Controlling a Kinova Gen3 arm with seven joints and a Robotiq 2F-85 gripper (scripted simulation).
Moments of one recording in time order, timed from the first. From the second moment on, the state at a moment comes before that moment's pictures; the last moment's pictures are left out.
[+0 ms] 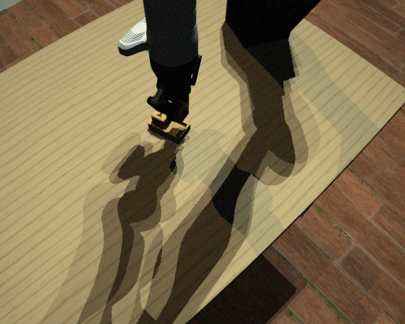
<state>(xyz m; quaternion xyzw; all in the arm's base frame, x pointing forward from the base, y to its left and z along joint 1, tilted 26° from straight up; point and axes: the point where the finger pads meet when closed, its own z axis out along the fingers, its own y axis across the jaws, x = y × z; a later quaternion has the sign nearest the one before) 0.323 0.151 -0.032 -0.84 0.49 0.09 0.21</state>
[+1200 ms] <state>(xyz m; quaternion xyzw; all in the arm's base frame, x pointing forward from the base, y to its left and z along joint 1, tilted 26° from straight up) 0.324 0.126 0.015 -0.84 0.49 0.09 0.21</state>
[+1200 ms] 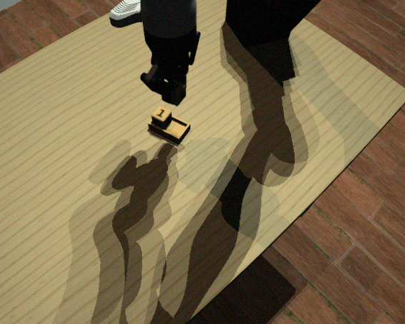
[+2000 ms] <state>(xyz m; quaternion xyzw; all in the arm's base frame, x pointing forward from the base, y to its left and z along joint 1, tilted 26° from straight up) 0.325 0.124 0.021 -0.84 0.49 0.08 0.21</state>
